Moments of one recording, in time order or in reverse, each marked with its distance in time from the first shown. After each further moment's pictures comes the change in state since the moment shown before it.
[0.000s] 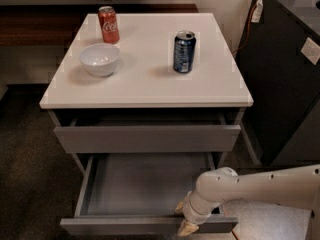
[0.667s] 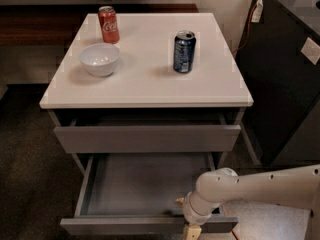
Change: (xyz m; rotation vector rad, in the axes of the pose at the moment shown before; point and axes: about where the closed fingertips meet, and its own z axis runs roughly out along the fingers) arm 0.000 0.002 0.002 -0.005 -0.001 -0.001
